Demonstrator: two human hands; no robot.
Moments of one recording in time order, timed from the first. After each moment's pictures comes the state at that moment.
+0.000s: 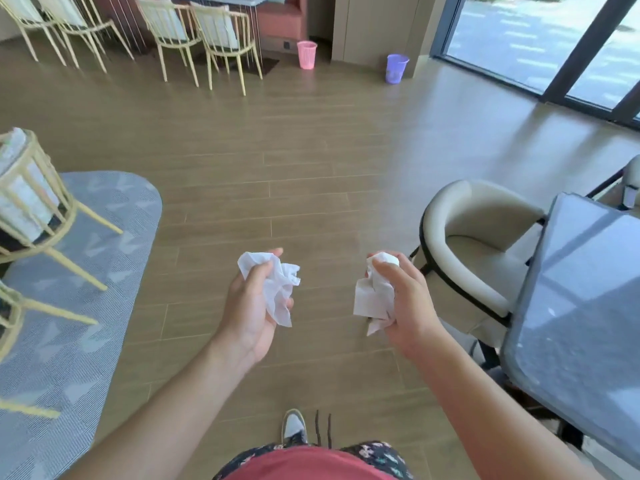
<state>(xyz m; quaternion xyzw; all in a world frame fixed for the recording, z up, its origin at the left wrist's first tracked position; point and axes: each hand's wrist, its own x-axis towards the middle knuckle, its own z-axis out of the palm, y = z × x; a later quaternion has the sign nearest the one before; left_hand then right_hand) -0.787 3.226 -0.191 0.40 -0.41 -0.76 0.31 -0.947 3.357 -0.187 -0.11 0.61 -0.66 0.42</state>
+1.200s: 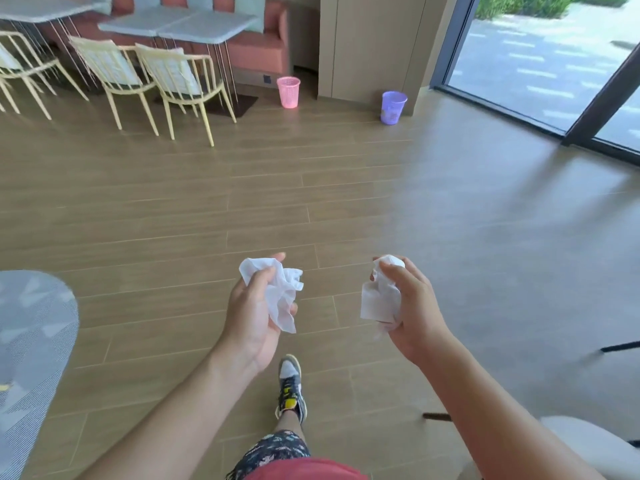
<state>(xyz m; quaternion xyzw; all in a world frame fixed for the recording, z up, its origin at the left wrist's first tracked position) -1.446 2.672 -0.186 0.39 -0.41 -0.76 0.32 -1.608 2.799 -0.190 -0.10 0.60 -0.68 0.41</state>
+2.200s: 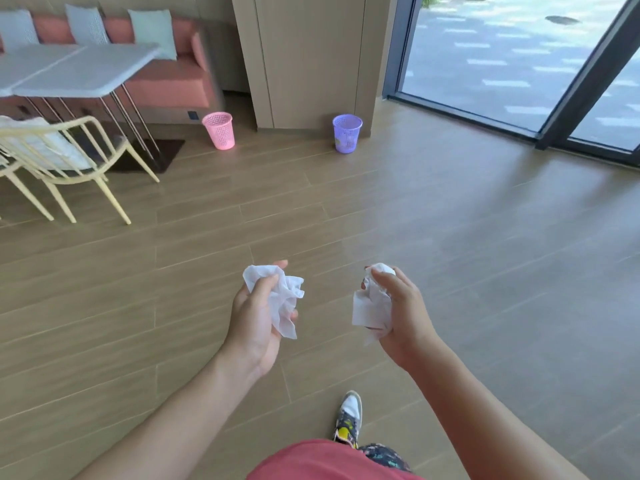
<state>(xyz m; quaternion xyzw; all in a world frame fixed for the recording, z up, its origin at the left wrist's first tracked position) -2.054 2.232 -0.195 0.37 -0.48 -0.76 0.21 -2.182 2.380 -0.211 -0.02 0.58 -0.72 0.37</state>
